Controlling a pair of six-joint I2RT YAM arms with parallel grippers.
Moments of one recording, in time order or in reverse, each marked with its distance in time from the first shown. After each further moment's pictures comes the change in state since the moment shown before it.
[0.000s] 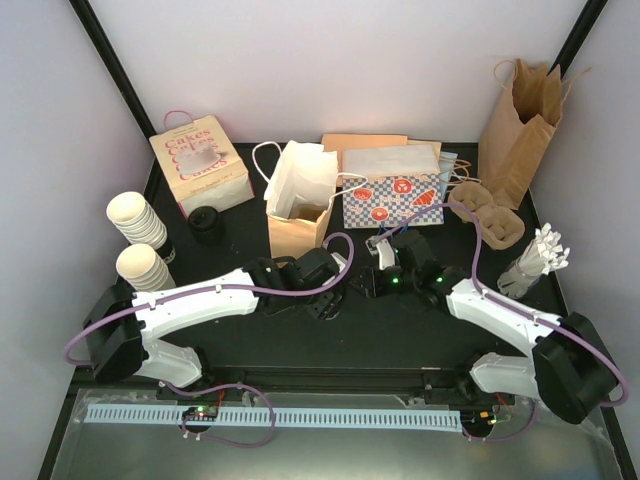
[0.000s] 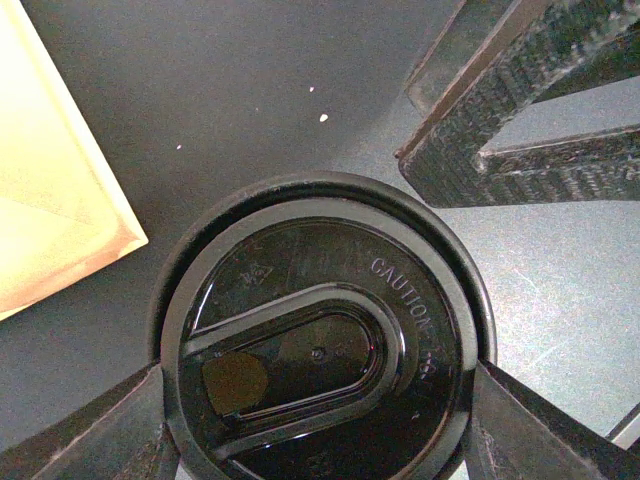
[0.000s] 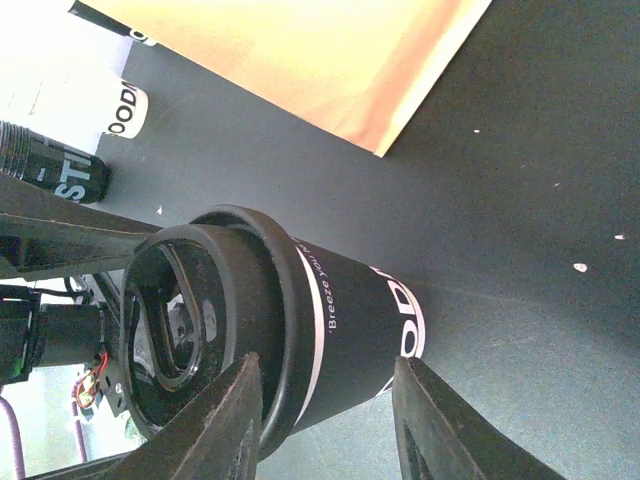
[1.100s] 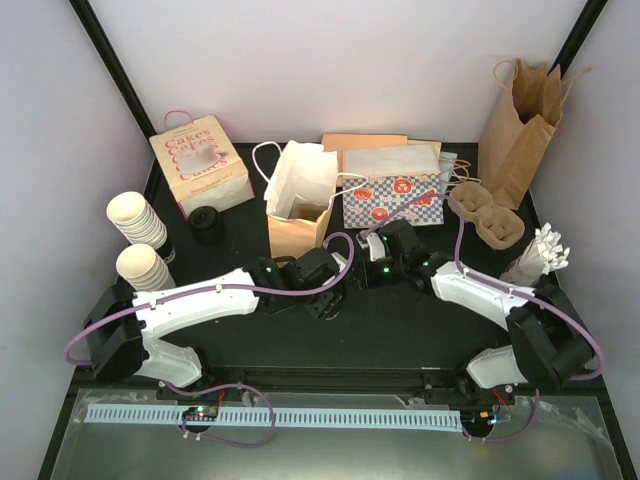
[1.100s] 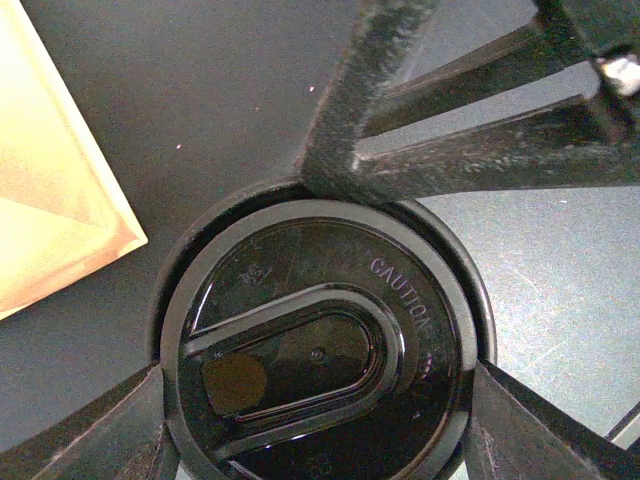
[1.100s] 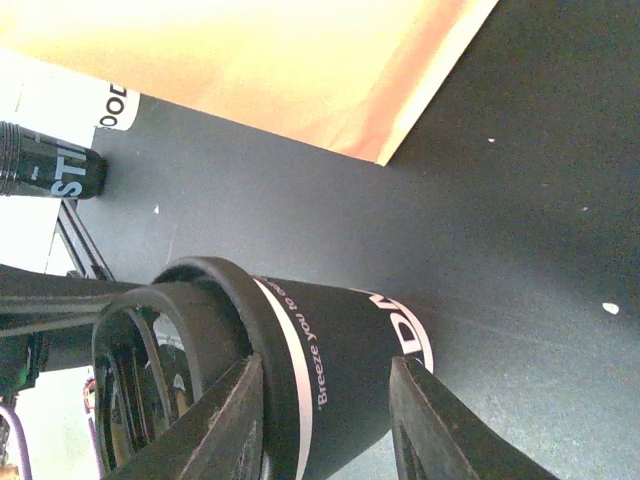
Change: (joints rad) left arm 0.000 0.006 0.000 0.002 0.004 0.000; right arm -0.013 0.172 0.097 -0.007 -0.066 -0.013
